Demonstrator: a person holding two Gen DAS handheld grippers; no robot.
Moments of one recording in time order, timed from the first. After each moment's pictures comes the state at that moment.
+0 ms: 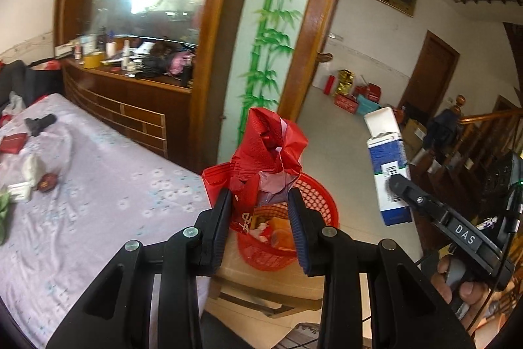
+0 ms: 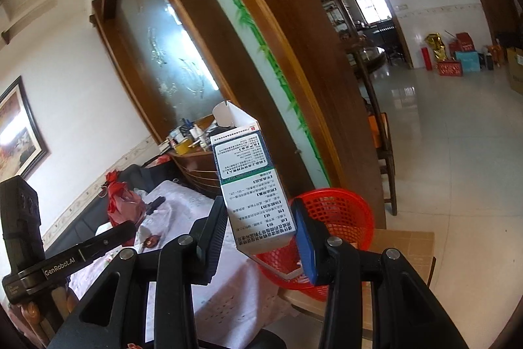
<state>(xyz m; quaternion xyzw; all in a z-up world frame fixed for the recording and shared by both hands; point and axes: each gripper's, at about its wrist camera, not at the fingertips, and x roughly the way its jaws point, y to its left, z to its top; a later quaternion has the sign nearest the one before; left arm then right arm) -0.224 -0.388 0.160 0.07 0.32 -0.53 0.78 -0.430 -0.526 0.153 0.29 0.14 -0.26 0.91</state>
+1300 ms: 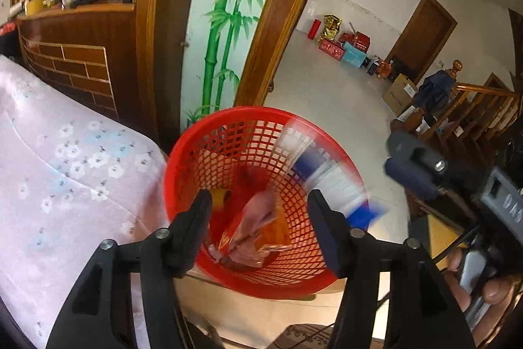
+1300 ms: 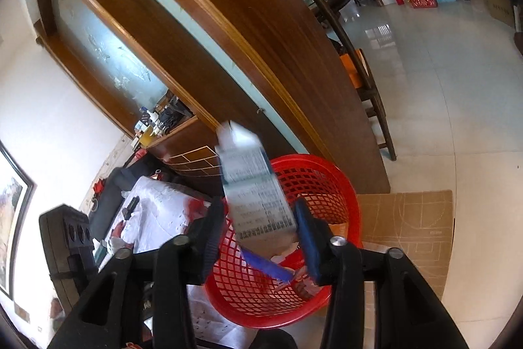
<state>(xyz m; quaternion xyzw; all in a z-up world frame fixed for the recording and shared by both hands) -0.199 -0.518 0.040 0.12 0.42 -0.55 0.72 -0.390 -0.629 0.069 0.42 0.19 -0.26 0.85</state>
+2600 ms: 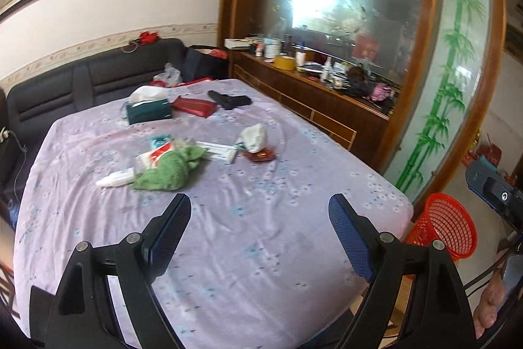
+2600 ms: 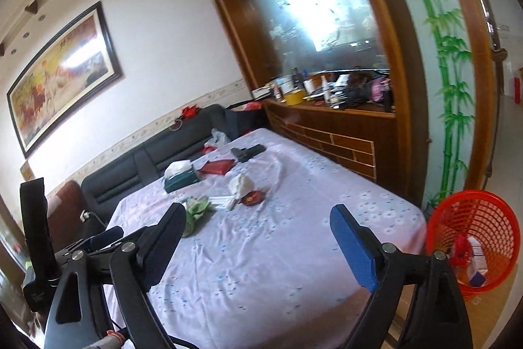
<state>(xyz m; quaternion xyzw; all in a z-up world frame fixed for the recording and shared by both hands) -0.122 -0.122 0.152 0.01 0.30 -0.22 0.93 -0.239 -0.360 0.173 0.20 0.20 -0.05 0.96</state>
